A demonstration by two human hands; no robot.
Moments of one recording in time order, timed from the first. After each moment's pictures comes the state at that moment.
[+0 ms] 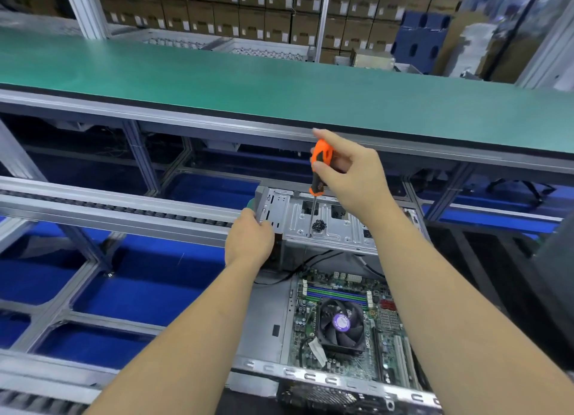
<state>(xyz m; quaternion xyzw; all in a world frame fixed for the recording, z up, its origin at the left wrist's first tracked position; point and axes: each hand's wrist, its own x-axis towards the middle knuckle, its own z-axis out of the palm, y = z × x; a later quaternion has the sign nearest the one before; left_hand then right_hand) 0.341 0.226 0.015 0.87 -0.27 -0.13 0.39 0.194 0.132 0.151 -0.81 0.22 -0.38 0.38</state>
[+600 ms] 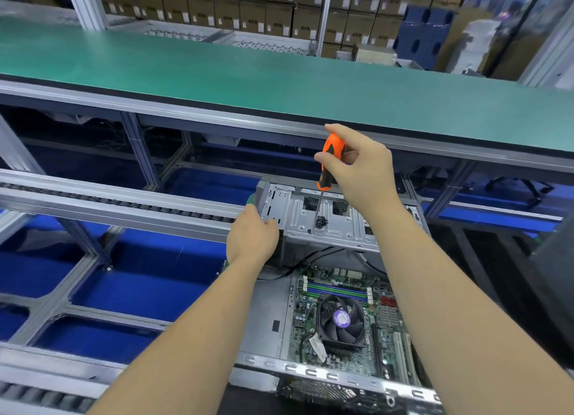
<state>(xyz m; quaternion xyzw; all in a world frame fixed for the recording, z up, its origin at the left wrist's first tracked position) 0.335 0.228 0.018 0.88 -0.28 -0.11 0.36 0.196 0.128 0.150 -0.81 0.28 -0.42 0.29</state>
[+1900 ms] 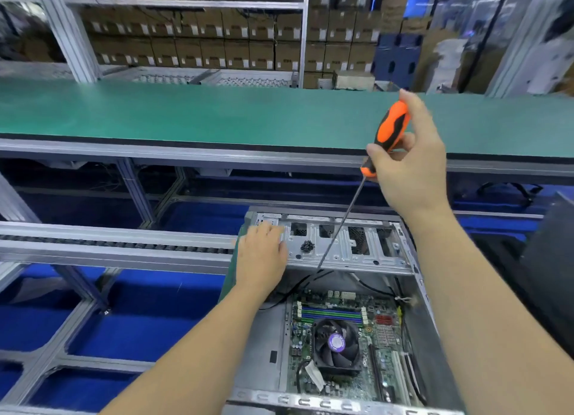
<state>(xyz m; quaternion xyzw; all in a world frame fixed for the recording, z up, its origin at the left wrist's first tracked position) 0.316 0.211 0.029 0.82 -0.51 0.08 0.25 0.129 0.103 0.198 -0.73 0.28 -0.55 0.30</state>
